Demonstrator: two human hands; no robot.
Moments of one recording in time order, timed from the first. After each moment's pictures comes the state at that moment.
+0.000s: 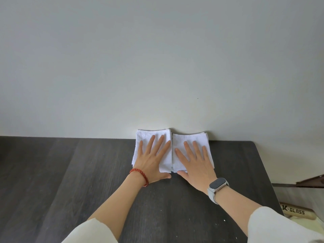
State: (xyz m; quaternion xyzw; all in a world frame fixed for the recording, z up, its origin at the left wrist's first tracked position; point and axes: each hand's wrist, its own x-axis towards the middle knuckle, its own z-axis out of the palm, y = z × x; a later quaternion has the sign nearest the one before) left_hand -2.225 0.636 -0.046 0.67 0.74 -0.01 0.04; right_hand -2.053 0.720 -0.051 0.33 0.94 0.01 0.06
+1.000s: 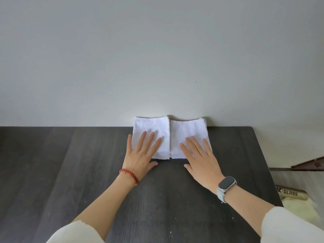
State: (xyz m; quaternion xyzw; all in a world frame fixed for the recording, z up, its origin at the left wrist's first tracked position) left_hand -2.229 0.601 -0.056 0.66 0.75 -0.06 -0.05; right_hand -2.024 0.706 -0.059 0.30 0.95 0.05 0.03
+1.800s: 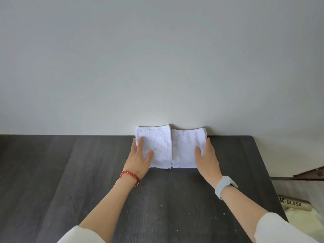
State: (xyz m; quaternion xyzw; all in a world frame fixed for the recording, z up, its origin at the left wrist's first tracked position) left_hand -2.235 0.613 -0.044 0.41 0.84 0.25 0.25; right_hand -2.045 0.724 -0.042 0.57 0.69 -0.41 -0.17
